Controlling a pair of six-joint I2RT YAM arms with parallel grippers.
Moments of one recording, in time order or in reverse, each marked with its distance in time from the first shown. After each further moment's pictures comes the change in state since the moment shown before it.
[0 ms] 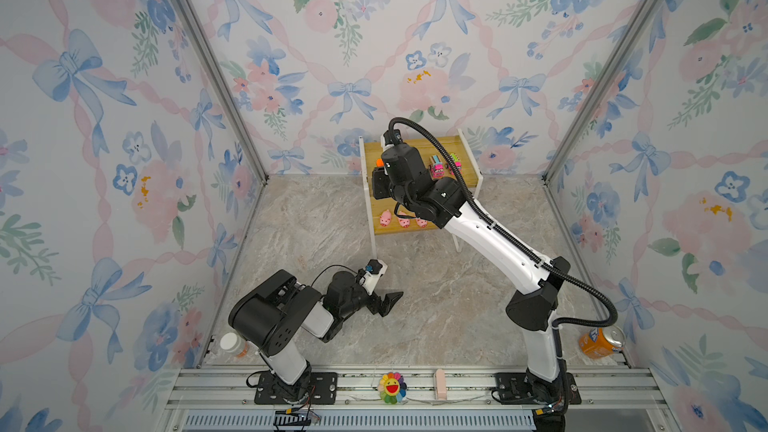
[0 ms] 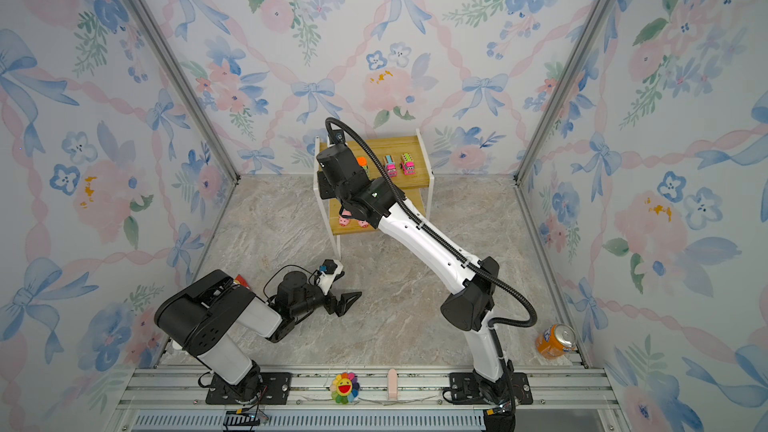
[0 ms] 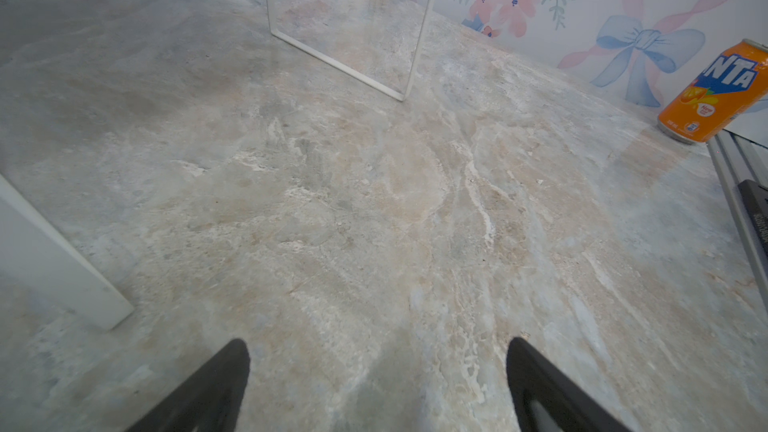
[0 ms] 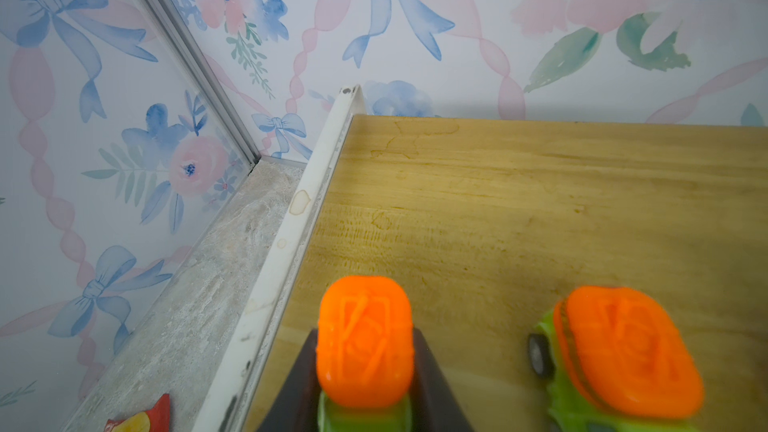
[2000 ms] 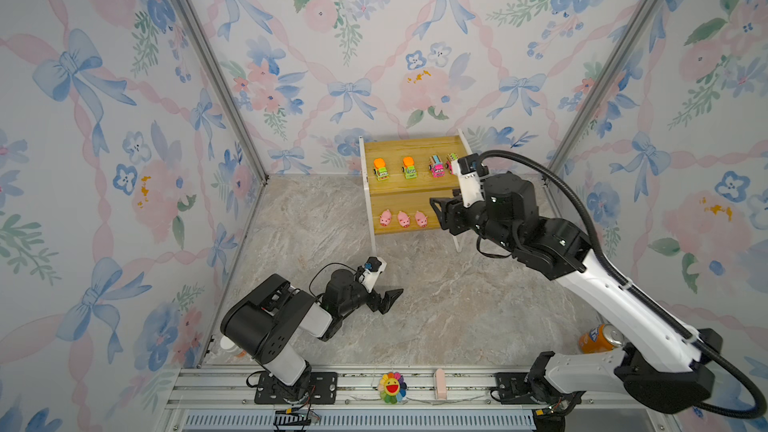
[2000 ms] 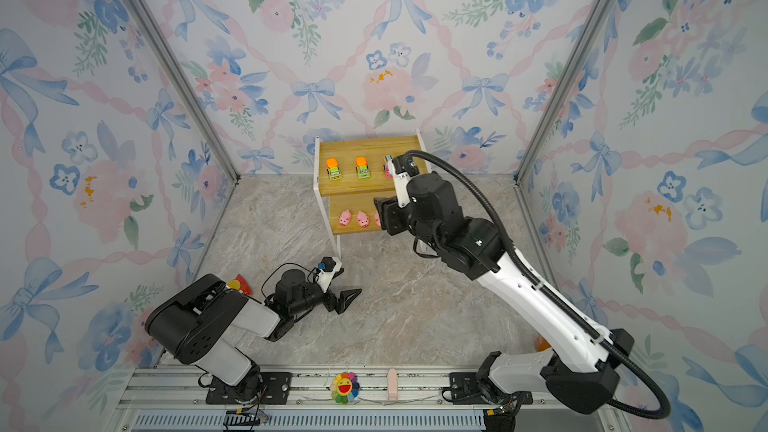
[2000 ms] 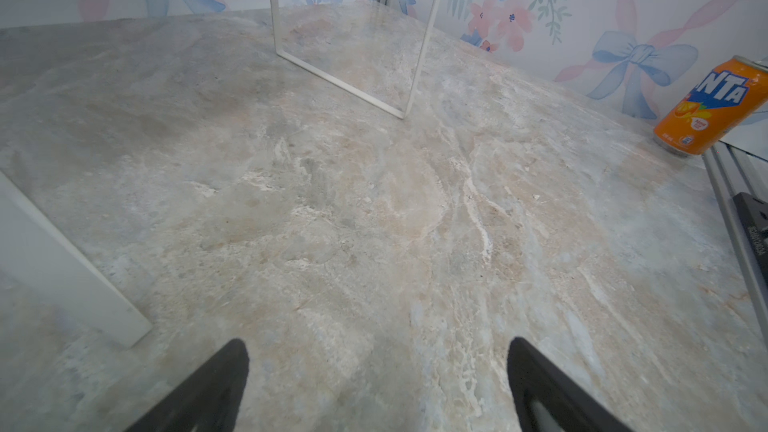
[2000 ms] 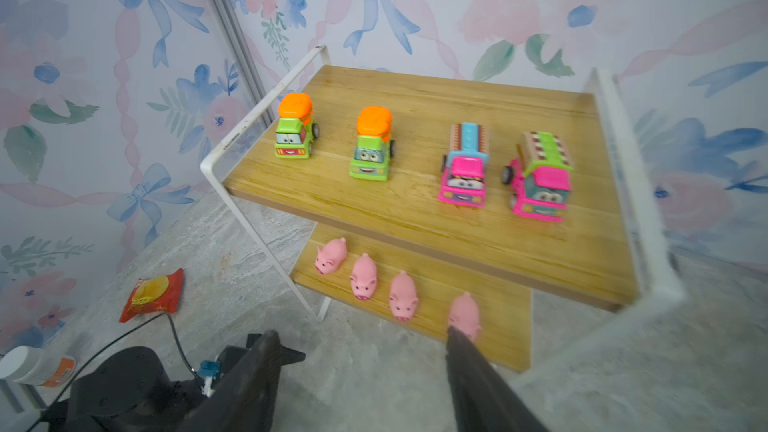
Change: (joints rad) left arm 0.006 -0.101 0.012 -0.072 -0.001 -0.001; right arm -0.094 -0.887 -0.871 0.104 -0.126 -0.184
